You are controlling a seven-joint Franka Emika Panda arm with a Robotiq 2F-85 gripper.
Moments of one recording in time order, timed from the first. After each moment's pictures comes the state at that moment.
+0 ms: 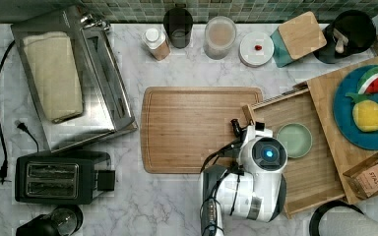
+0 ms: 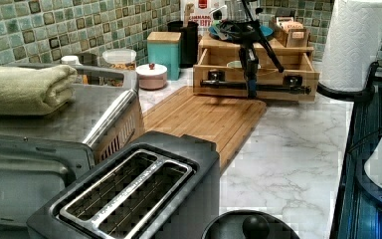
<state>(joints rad) -0.22 -0.02 -0.07 -2.53 -0.10 0.77 -1.56</state>
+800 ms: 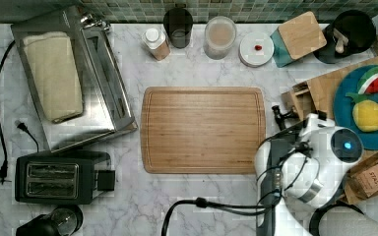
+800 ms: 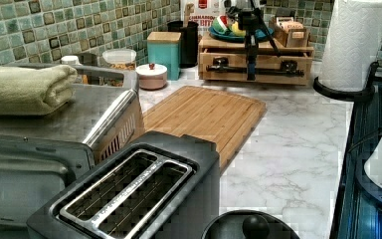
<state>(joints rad) -0.34 0.19 -0.19 -2.26 0.00 0.78 -1.77</state>
